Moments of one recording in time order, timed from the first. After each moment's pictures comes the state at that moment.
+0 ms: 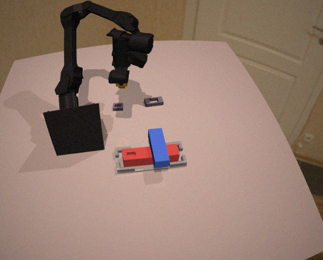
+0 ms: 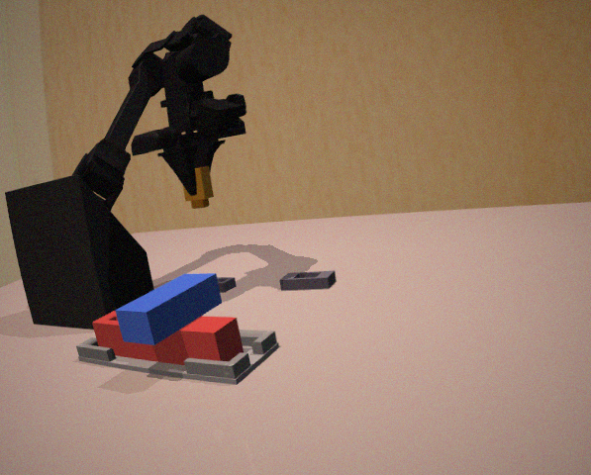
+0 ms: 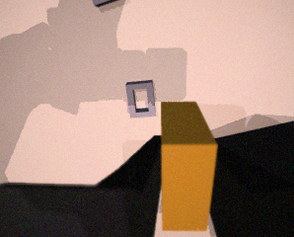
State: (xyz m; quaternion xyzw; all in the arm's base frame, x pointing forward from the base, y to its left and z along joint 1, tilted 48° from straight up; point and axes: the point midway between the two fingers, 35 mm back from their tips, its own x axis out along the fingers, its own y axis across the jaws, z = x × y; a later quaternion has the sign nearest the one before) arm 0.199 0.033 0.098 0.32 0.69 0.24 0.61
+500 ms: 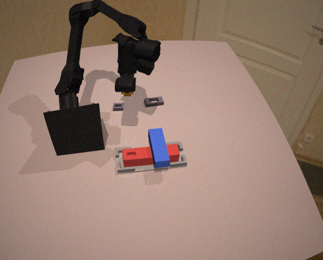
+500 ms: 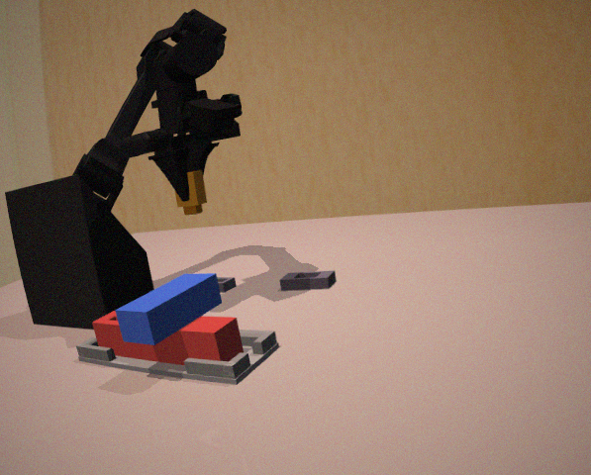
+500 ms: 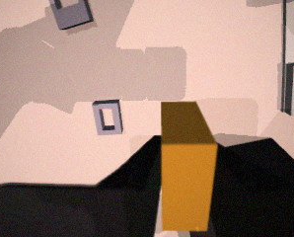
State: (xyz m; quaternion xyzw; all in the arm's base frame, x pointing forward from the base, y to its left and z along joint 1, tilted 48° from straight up) arm 0.216 0.006 0.065 0.31 0.69 0.24 0.61
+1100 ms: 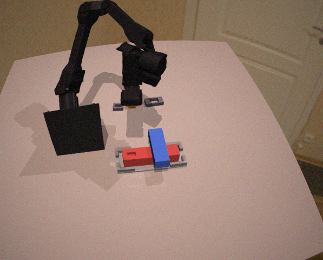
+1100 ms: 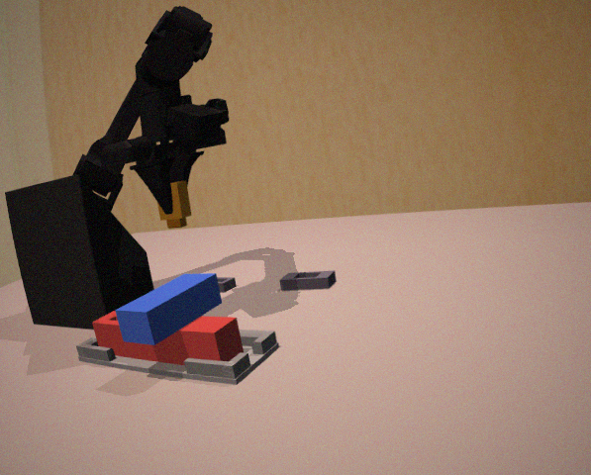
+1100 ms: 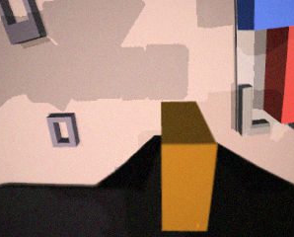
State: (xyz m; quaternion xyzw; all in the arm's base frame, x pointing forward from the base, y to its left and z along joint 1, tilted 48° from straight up) arm 0.227 -0.026 0.020 0.30 0.68 0.25 0.62
